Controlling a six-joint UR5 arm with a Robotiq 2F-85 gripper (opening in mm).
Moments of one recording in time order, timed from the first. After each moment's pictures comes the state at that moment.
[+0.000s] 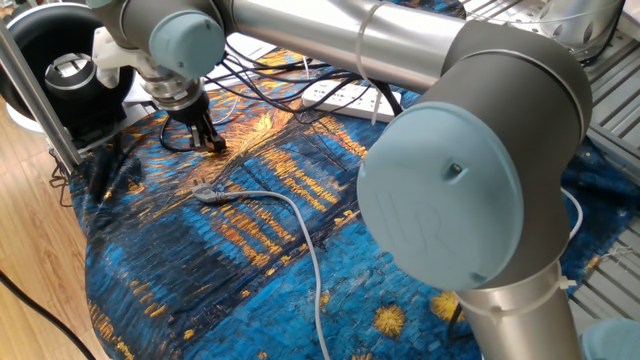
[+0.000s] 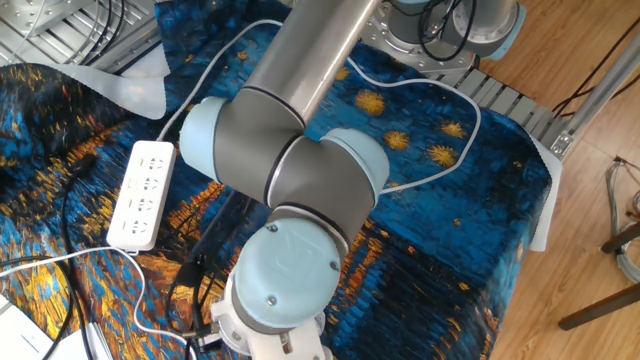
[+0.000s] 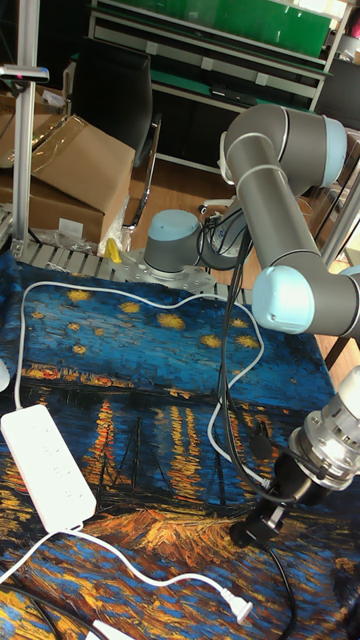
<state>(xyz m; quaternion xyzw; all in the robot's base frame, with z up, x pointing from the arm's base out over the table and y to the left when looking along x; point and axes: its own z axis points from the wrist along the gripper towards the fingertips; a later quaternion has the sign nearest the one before) 0.718 0.160 0.026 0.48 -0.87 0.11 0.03</state>
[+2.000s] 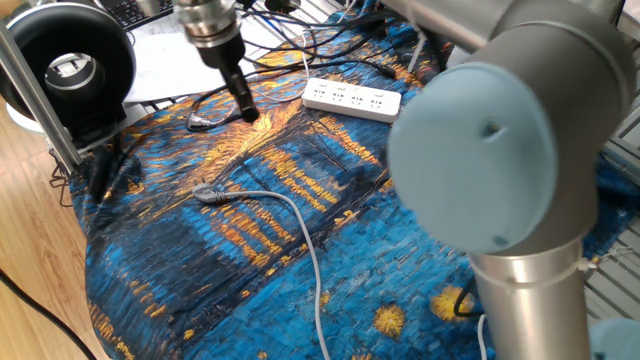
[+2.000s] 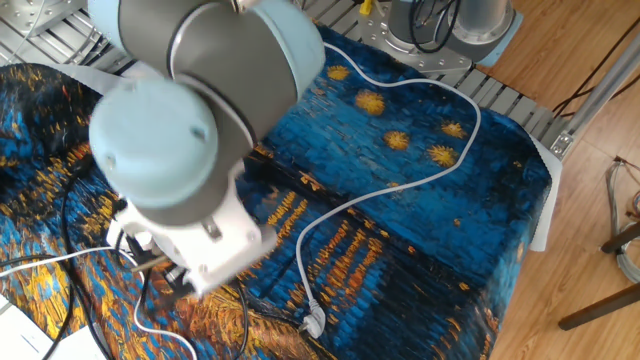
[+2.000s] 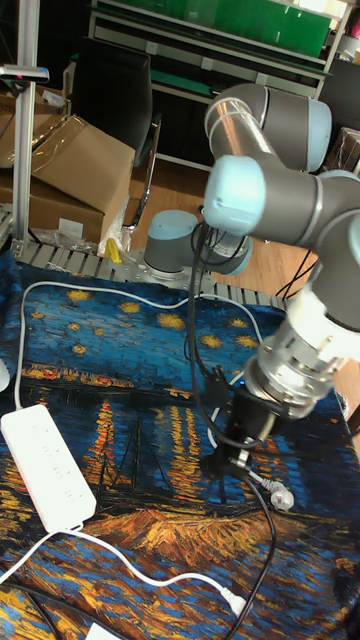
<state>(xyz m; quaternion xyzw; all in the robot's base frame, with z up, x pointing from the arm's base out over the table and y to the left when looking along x) 0.677 0.085 0.114 0.63 -0.77 0.03 0.06</state>
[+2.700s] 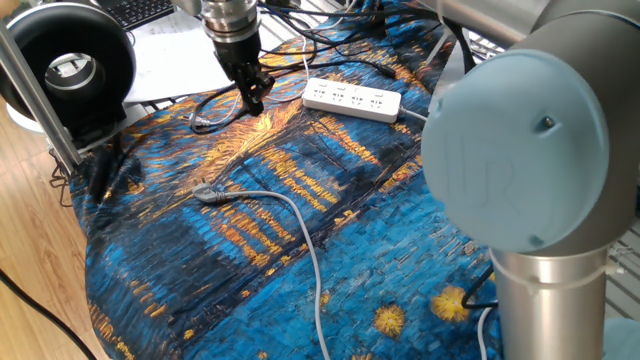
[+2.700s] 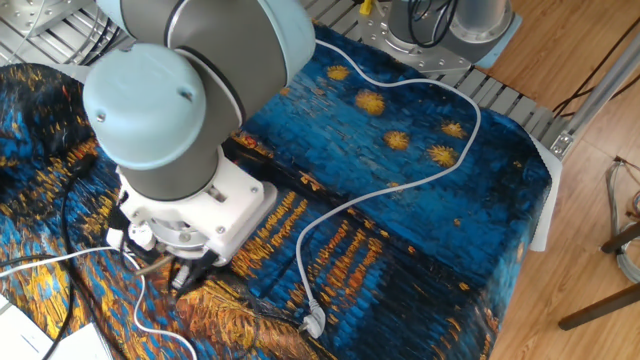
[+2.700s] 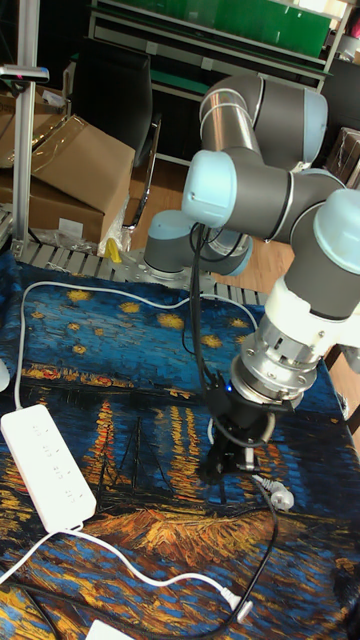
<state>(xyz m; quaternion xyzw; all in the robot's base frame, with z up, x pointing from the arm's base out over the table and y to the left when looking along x) 0.676 0.097 0.108 0.74 -0.67 0.00 0.02</state>
